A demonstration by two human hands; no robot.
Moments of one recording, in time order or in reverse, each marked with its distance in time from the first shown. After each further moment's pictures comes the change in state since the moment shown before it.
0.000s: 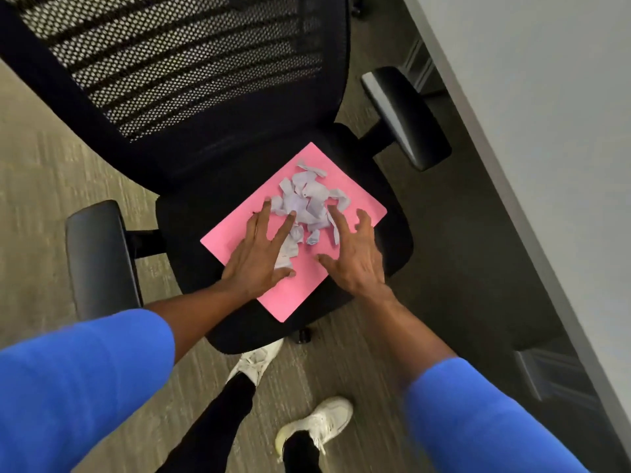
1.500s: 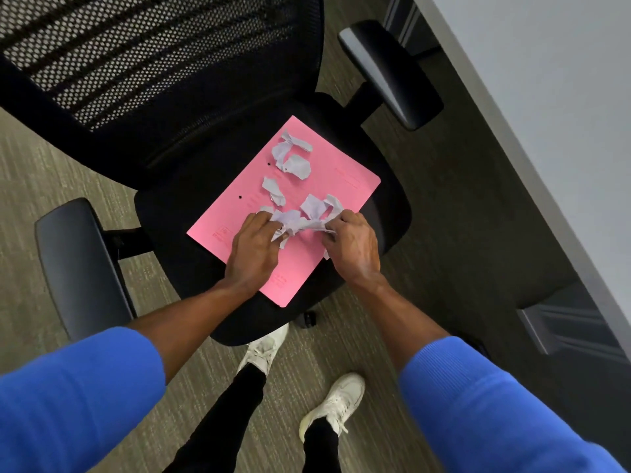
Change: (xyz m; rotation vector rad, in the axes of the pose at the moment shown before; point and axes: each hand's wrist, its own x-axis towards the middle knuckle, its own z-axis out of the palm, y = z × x) left_hand -0.008 0.003 0.018 -0.319 0.293 0.085; right_hand -0.011 0.014 0.034 -0.013 0.198 -0.047
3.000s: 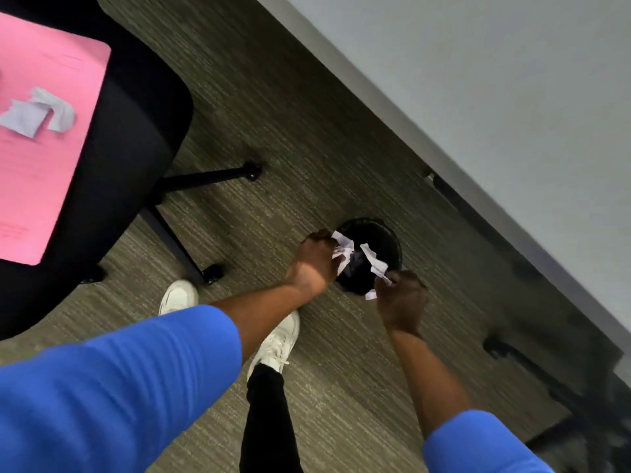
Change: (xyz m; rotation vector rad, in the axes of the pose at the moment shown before) left_hand -0.165 0.291 0.328 -0.119 -0.697 0.177; right_hand -0.372 0.349 0.029 0.151 0.302 0.951
